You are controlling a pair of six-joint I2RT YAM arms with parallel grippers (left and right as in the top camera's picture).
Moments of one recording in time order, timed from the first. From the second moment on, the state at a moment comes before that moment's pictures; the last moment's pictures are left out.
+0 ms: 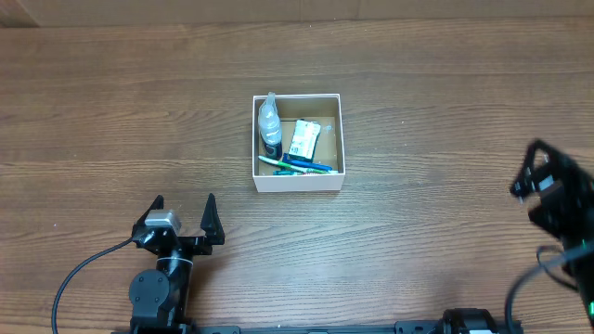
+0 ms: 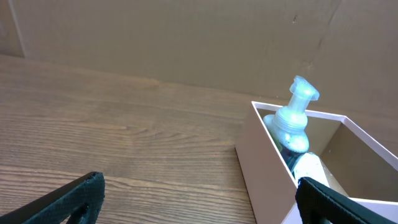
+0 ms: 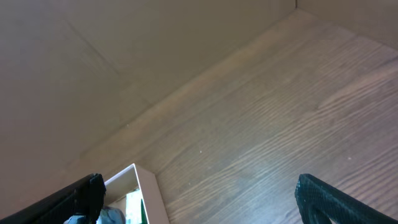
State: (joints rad) left arm -0.06 0.01 0.01 -0.08 -0.02 -0.21; right arm 0.01 0.84 1.63 -1.28 0.19 0.57
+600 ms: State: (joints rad) left arm -0.06 0.01 0.01 -0.08 -0.01 -0.20; right arm 0.01 0.27 0.39 0.14 -0.12 0.36
